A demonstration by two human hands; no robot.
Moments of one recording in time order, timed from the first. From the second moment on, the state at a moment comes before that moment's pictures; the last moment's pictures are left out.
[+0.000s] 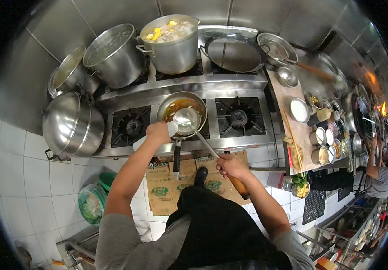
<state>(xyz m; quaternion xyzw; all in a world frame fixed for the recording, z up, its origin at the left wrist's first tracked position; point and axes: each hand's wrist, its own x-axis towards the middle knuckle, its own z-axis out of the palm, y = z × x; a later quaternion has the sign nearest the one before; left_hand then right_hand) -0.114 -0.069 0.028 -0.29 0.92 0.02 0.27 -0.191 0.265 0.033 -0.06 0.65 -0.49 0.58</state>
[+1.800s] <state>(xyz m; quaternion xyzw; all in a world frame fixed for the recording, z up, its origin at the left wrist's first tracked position) -0.147 -0.124 0.032 -0.18 0.92 -0.02 0.36 -0.195 0.219 0.021 -0.07 0.67 -0.49 0.56</state>
